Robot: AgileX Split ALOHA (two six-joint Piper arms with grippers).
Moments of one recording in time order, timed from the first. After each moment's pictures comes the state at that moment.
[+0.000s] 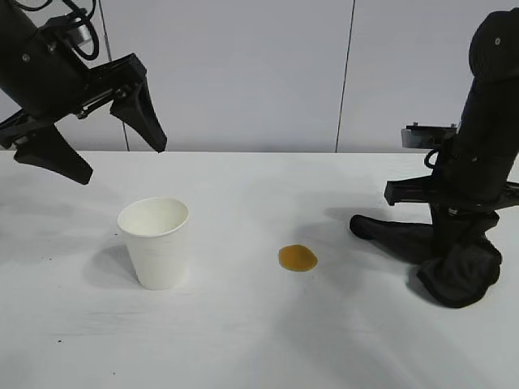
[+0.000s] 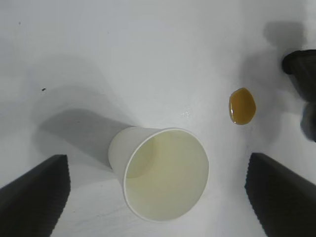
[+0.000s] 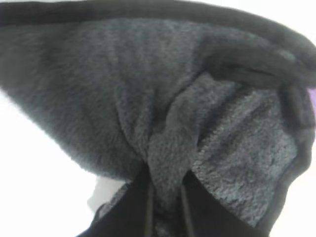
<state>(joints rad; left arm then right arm) -0.24 1.80 -1.24 -0.59 0.76 0.23 0.11 1.97 -1.25 0.03 0.79 0.06</state>
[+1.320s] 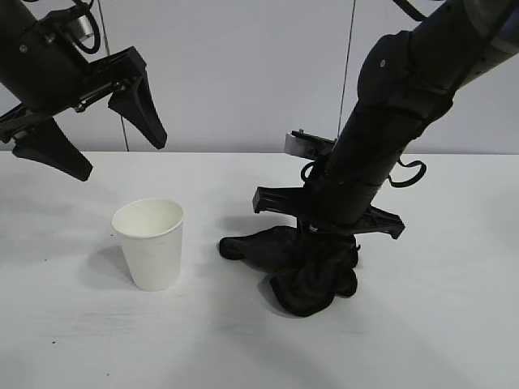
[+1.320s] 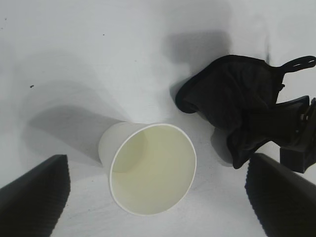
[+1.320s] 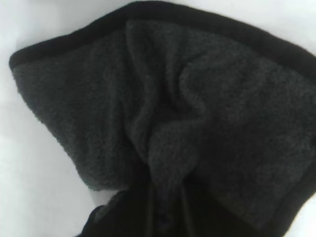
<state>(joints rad) -0.24 1.80 -1.27 -0.59 0.80 0.22 0.40 2.09 -1.28 0.37 0.59 -0.03</state>
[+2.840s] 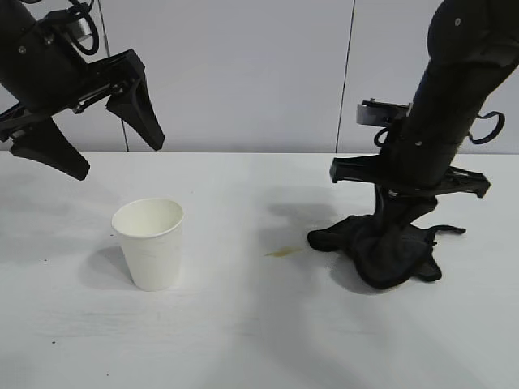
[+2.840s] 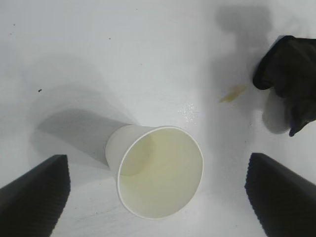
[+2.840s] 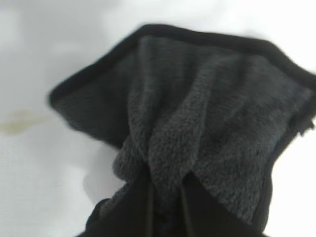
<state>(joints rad) -0.24 1.80 -1.27 -0.56 0.79 0.22 0.30 2.00 -1.28 0.16 0.68 0.10</state>
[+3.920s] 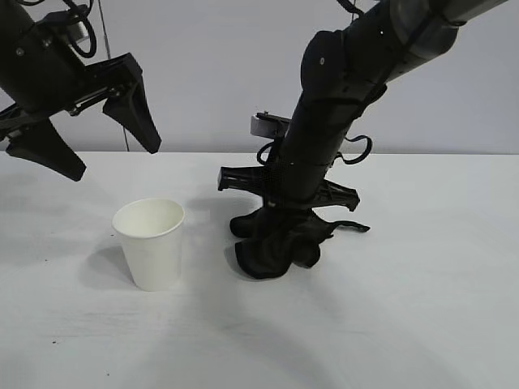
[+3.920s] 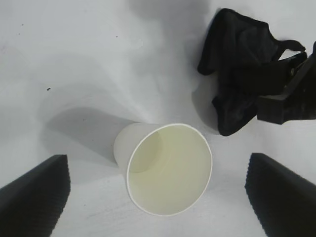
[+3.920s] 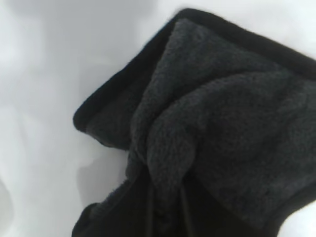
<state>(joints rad) -0.24 1.80 -1.27 -0.54 0.80 0.22 0.43 2.23 -1.56 0.11 0.64 0.25</state>
